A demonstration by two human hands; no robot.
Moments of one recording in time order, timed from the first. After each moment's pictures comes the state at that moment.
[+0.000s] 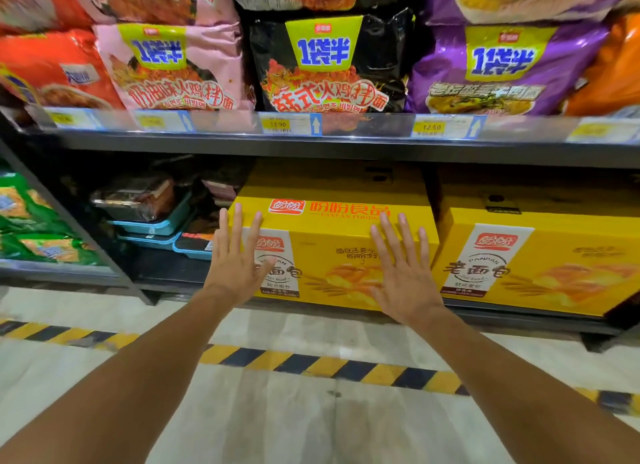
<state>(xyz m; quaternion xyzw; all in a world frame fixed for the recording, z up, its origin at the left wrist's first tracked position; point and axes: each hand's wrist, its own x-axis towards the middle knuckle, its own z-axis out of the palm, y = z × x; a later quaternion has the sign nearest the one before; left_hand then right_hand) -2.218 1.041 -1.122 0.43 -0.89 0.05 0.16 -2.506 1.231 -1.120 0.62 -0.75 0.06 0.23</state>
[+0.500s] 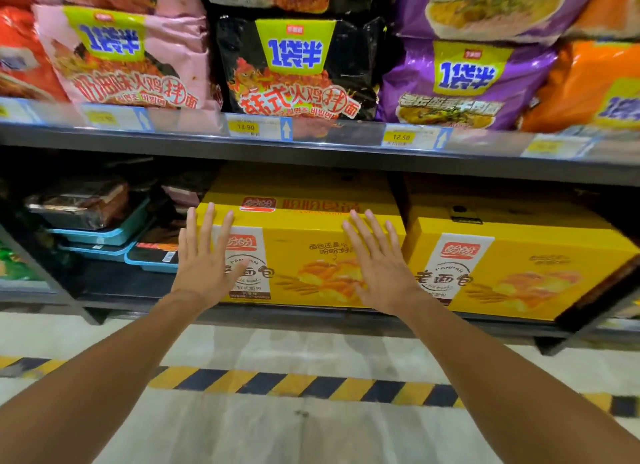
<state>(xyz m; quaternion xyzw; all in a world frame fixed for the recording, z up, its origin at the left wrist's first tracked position) -2.237 1.022 -1.130 0.42 -0.88 0.04 0.21 -2.532 1.215 -1.096 0.68 -0.72 0.05 0.14</state>
